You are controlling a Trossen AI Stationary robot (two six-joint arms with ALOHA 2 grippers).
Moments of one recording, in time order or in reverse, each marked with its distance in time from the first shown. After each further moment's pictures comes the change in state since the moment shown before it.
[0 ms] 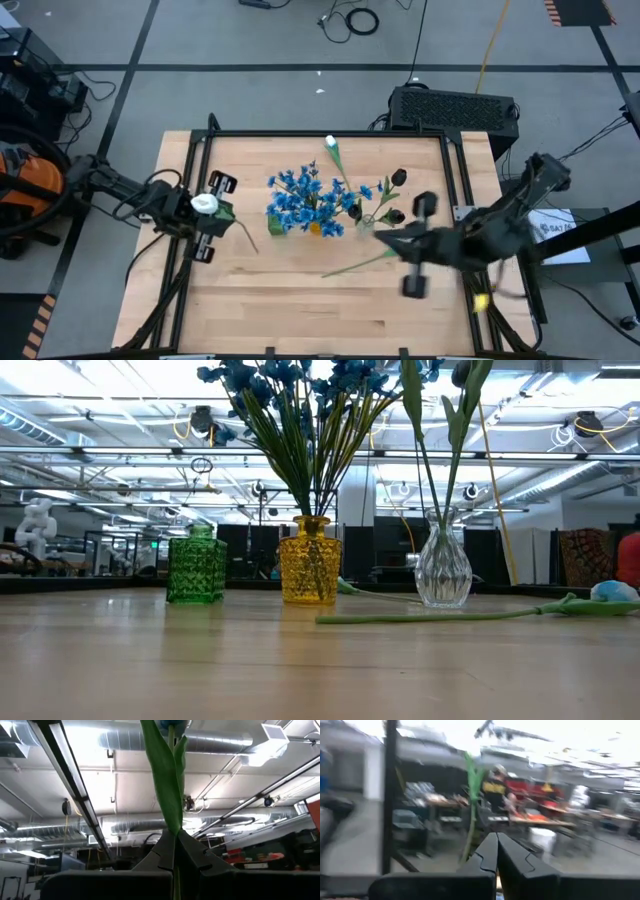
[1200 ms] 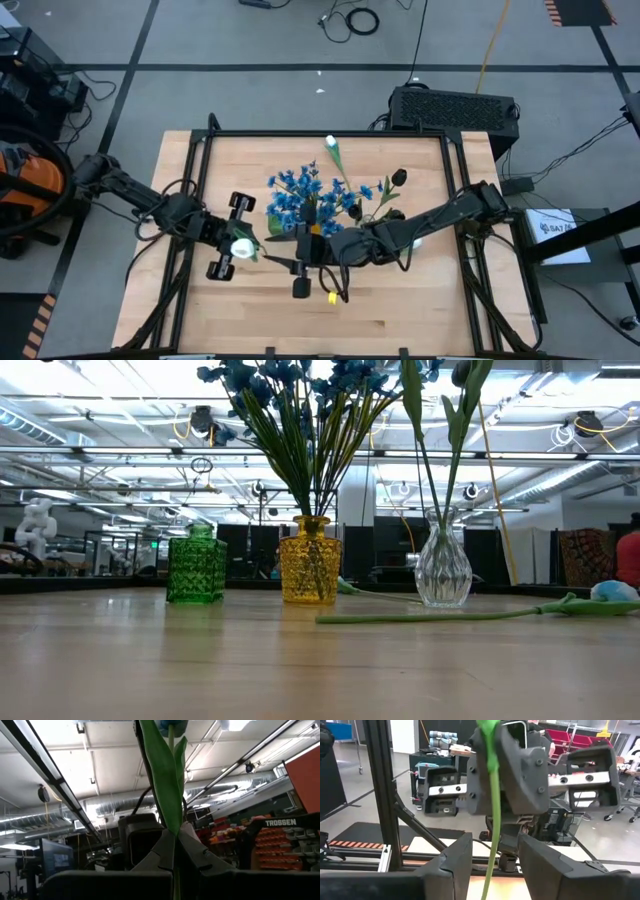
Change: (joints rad) left arm -0.043 0.156 0.021 -0.025 0.046 0.101; right arm -0.348 0.619 0.525 -0.298 -0.457 0.276
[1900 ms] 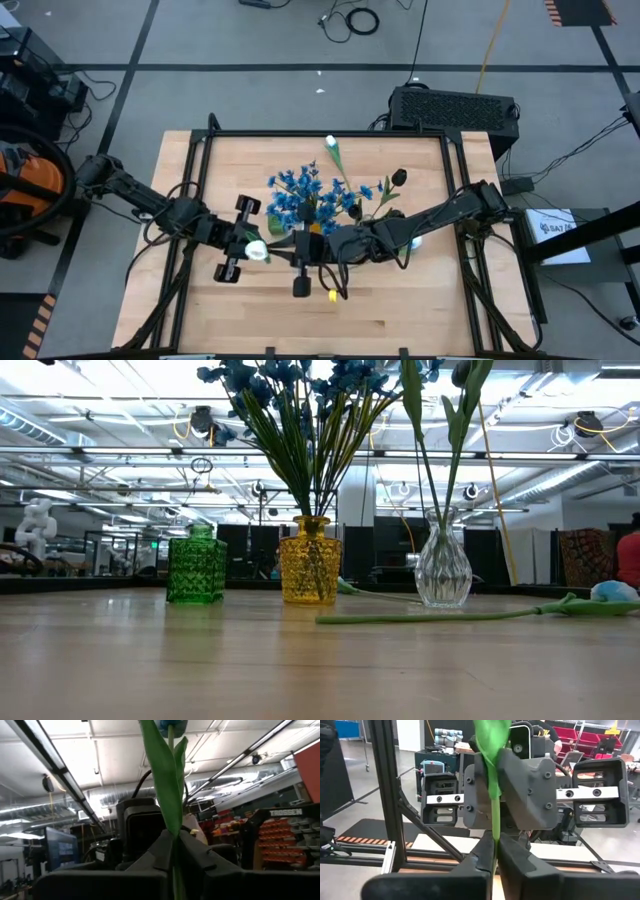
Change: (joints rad) left arm 0.001 0.042 0.000 0.003 -0.047 -0.003; right arm -0.008 0.000 0.000 -0.012 -0.044 0.001
